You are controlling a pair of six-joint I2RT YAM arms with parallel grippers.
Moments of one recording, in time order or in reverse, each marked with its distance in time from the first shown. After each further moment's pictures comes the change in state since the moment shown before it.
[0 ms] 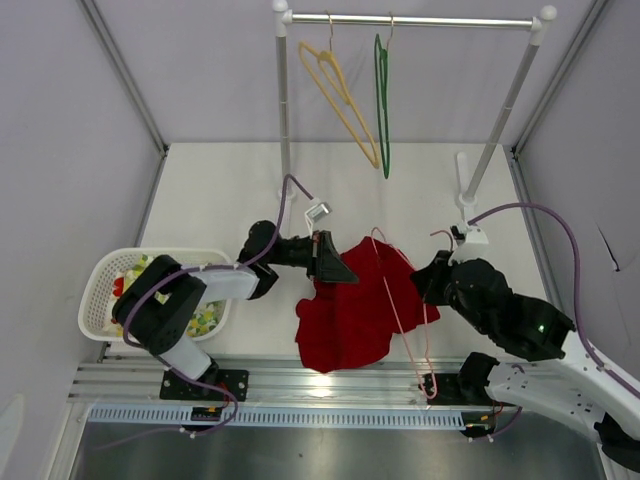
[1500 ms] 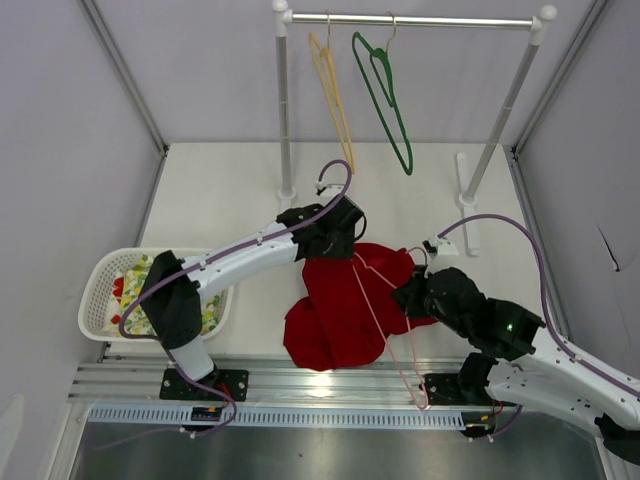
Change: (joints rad) left arm -0.229 0.123 0.769 -1.830 -1.437 0.389; right arm 0.044 0.015 -0.169 0.127 -0.092 0.040
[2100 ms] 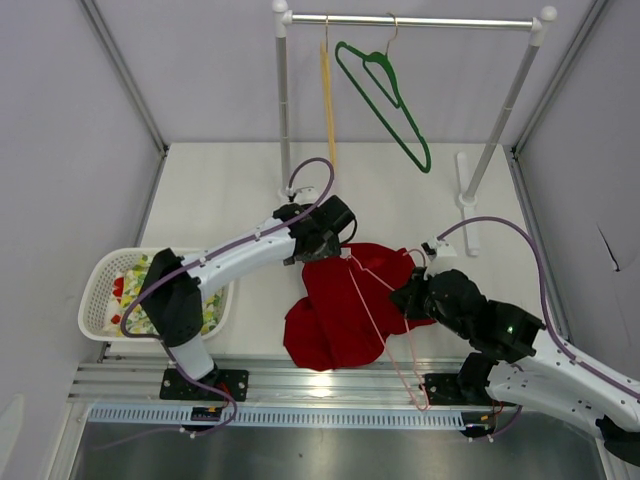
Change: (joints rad) left arm 0.040 0.003 -0.003 -0.240 -0.148 -0.314; right arm 0.001 -0.023 -0.024 0.029 -0.040 -0.006
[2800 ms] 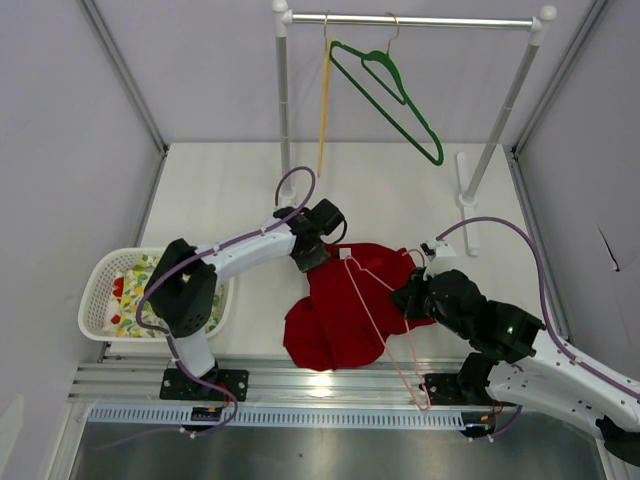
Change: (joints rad) left arm 0.092 0.064 -0.115 0.103 0.208 -0.213; right arm 0.000 -0.004 -0.007 0.010 -0.008 -0.019
